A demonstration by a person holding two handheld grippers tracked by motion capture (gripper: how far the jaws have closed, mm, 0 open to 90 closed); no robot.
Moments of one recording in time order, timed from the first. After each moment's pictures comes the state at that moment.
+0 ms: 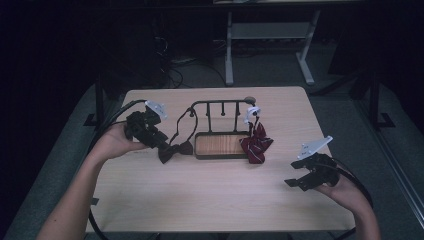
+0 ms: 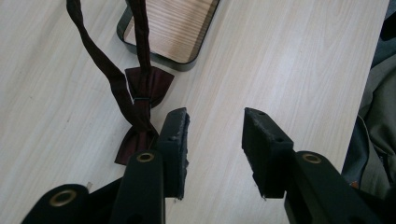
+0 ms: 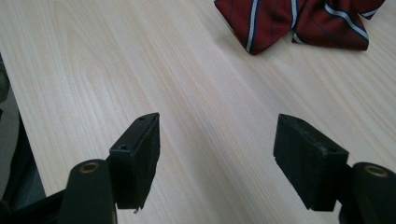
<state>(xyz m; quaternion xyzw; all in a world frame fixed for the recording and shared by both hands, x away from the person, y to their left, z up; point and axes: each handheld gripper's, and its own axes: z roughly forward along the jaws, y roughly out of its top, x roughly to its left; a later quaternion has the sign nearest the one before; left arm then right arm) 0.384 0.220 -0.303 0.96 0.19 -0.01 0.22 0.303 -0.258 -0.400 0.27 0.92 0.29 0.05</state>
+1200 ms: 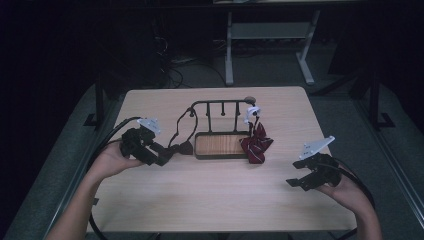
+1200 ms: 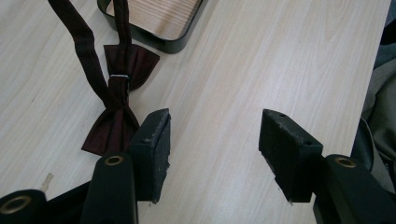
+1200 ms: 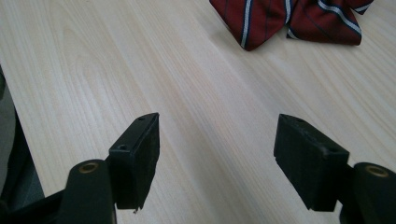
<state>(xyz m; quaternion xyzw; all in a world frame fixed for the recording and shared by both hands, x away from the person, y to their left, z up) 0.360 0.238 -0.340 0.94 0.21 0.00 0.25 0.302 -0.262 -0.400 0.28 0.92 0.29 0.06</state>
